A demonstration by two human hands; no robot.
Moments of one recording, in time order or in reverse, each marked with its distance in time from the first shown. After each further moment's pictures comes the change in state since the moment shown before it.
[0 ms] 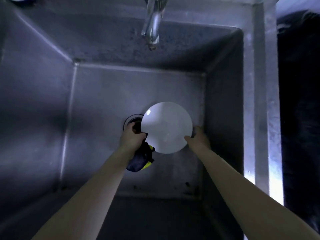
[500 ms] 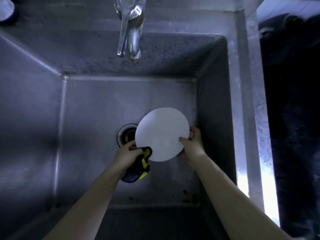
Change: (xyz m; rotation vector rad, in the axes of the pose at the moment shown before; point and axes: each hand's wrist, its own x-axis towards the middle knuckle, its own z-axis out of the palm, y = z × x) left_hand -0.019 0.000 0.000 -0.011 -0.185 -0.024; right_hand -0.007 -0.006 0.004 0.749 0.012 0.034
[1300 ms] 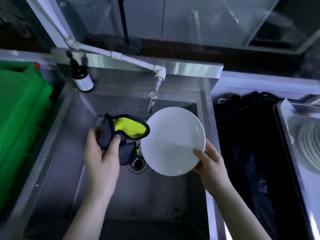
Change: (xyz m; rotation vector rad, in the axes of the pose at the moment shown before) left_hand -0.283 0.122 -0.053 -0.389 0.627 1.011; right_hand -0.226 -0.114 -0.062 0.190 -0.241 -0.486
